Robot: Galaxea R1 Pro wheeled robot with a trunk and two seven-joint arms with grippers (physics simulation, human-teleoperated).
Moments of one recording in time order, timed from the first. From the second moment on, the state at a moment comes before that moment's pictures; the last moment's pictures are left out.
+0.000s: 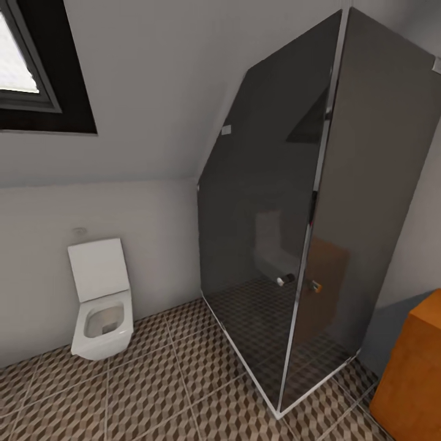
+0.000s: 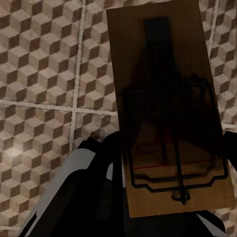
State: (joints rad) left arm -0.35 0.10 0.02 0.04 0.57 0.00 0.01; right arm -0.48 -0.09 -0.39 0.02 0.61 0.33 -0.07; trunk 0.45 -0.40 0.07
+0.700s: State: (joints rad) left arm -0.35 0.08 0.01 0.04 0.57 -0.04 0.01; right arm -0.46 -0.09 -0.39 0.03 0.73 0.28 -0.07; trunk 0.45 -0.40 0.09
